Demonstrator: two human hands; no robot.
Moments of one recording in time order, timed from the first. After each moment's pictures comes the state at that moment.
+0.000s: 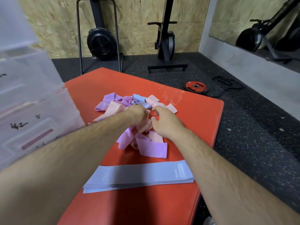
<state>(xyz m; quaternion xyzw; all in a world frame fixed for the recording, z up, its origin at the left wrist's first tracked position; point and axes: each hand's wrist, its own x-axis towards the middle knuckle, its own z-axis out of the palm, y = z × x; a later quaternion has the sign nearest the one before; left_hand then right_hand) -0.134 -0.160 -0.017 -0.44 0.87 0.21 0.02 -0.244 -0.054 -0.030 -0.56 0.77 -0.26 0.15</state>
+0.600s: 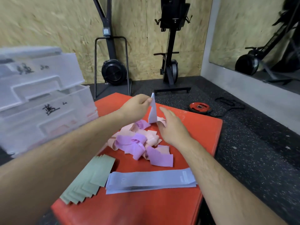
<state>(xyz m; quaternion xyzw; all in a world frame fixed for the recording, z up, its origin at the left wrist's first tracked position) -0.069 -0.091 0.130 -0.37 0.88 0.21 -0.22 -0.213 -0.008 0.041 -0.59 0.71 -0.39 0.06</state>
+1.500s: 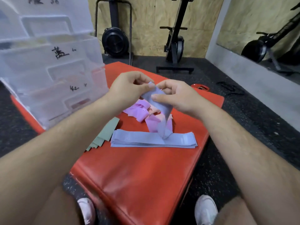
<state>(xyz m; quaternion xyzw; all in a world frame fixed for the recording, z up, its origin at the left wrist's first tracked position) 0.008 -0.010 0.095 -0.37 0.76 0.37 -0.39 -0.166 0.061 0.084 -0.62 0.57 -0.43 0.32</state>
